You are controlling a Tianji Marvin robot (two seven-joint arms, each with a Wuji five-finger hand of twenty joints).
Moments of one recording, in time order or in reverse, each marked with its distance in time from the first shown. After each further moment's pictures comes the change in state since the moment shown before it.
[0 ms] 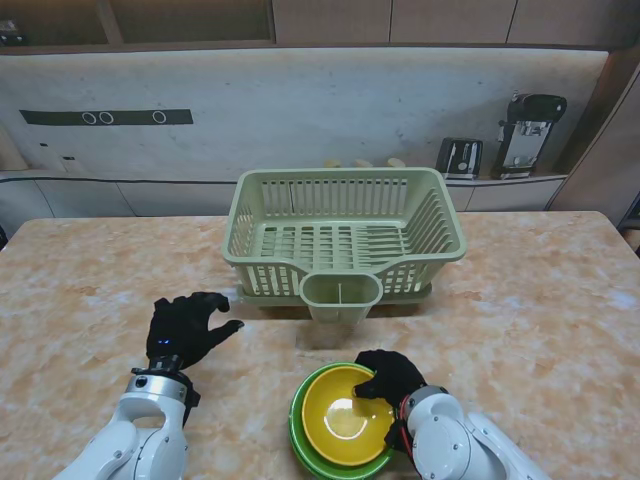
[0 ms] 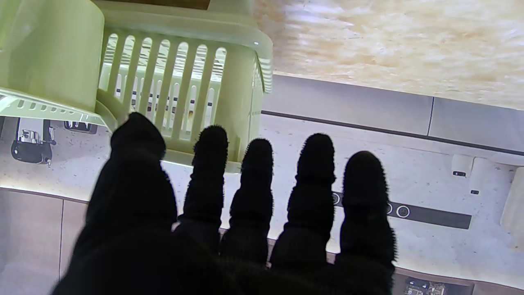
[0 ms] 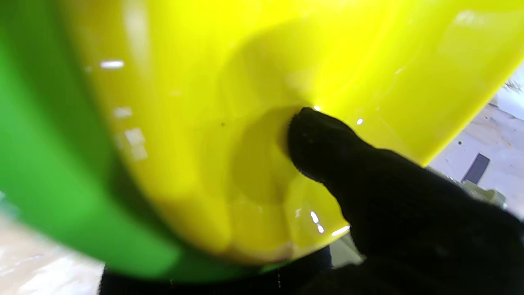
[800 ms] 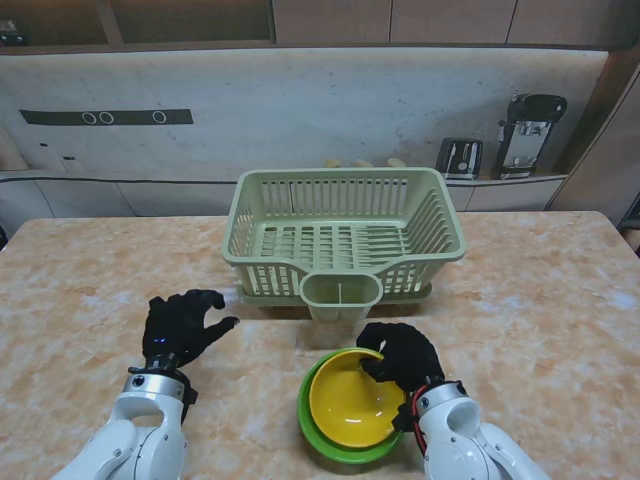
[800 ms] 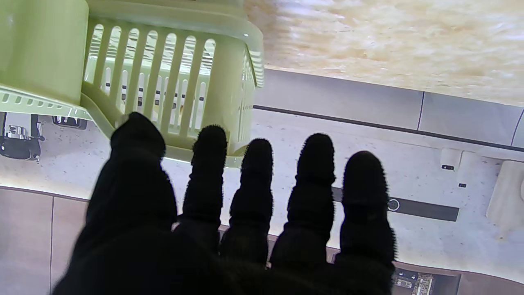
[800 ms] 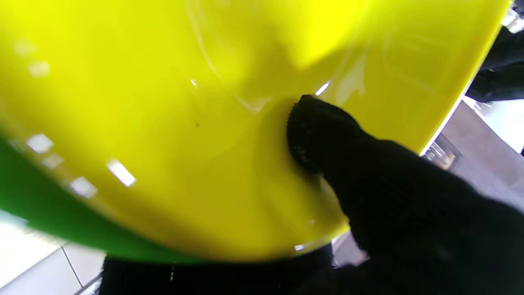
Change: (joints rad) left arm -0.003 -0.004 -0.005 0.005 -0.003 0.019 0.017; right arm -0.099 -0.019 0.091 -0.080 -0.180 -0.231 -0.213; left_hand 0.000 0.000 0.000 0.000 0.000 -0.010 0.000 0.000 0.000 -0.002 0.000 0.000 0.000 -0.001 0.000 0.001 0.000 -0.001 0.002 0.000; right_hand 0.020 -0.077 0.000 -0.025 0.094 -0.024 0.000 0.081 0.088 -0.006 -0.012 0.062 0.026 0.065 -0.005 0.057 0.192 -0.028 -0.012 0.164
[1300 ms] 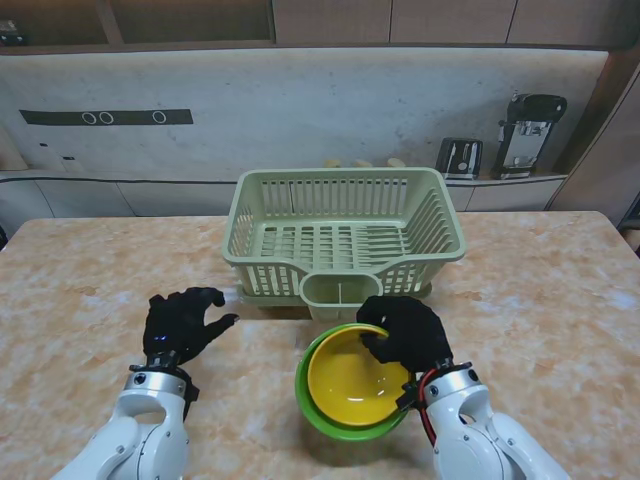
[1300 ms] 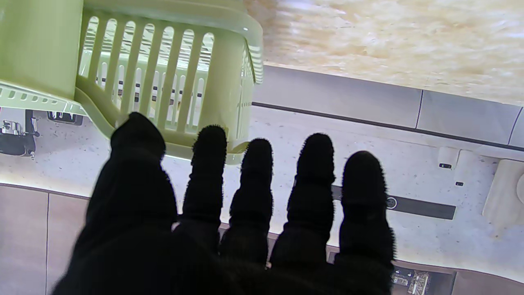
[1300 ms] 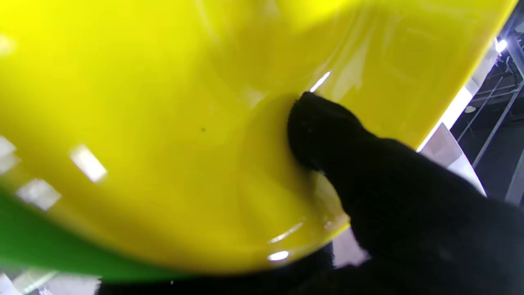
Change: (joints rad) left arm -0.015 -0.004 0.009 0.010 -0.009 0.012 0.012; right arm -0.017 0.002 0.054 -0.102 -0.089 -0.102 -0.054; left_hand 0.000 0.000 0.000 0.000 0.000 -0.001 0.000 0.000 0.000 -0.001 0.000 0.001 0.000 -0.005 0.000 0.000 0.000 -0.009 0.000 0.000; right_hand 0.000 -0.015 -0.001 -0.008 0.022 -0.009 0.000 0.013 0.037 -0.001 -0.024 0.015 0.052 0.000 -0.039 0.013 0.049 -0.024 -0.023 0.056
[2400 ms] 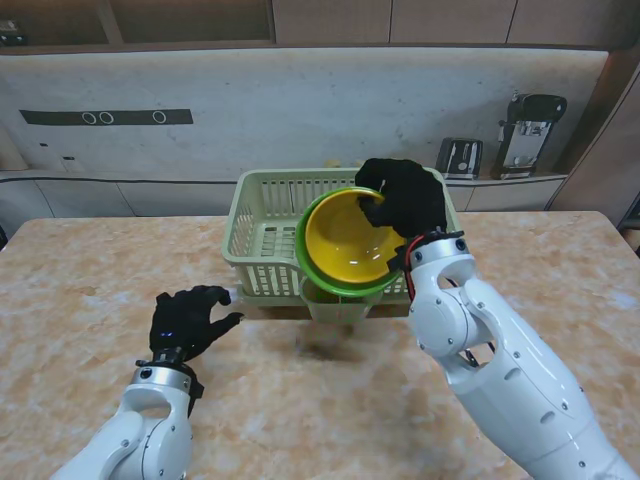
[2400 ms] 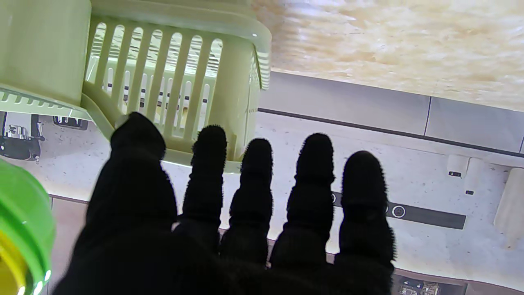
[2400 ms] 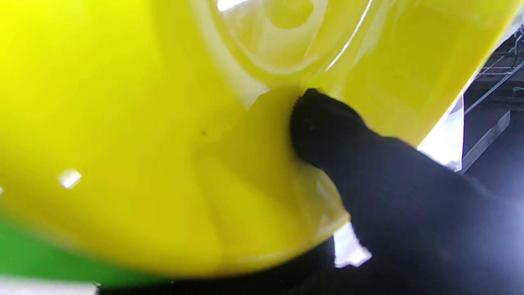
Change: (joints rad) left arm -0.030 0.001 0.020 0.013 -0.008 0.000 -0.027; right arm 0.535 -0.039 -0.116 0.204 -0.032 0.111 -0.096; left_hand 0.000 0.000 0.000 0.000 0.000 -0.001 0.000 0.000 0.000 -0.002 0.000 0.009 0.000 -0.002 0.000 0.000 0.001 -0.001 0.000 0.000; right_hand 0.000 0.000 -0.025 -0.007 0.008 -0.037 0.000 0.011 0.004 -0.032 -0.012 0.013 0.023 -0.013 -0.062 0.028 0.001 -0.035 -0.046 0.047
